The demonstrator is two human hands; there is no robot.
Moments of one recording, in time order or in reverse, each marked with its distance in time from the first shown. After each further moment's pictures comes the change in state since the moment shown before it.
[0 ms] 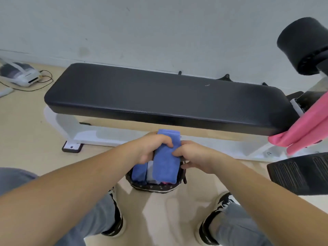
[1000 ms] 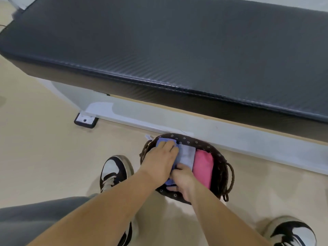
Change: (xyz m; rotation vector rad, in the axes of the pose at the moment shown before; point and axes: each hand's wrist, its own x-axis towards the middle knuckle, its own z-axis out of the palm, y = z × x) left_hand 0.151 -0.171 -0.089 1.524 0.276 0.228; right_hand 0.235 0.121 0.149 0.384 -0.021 0.349
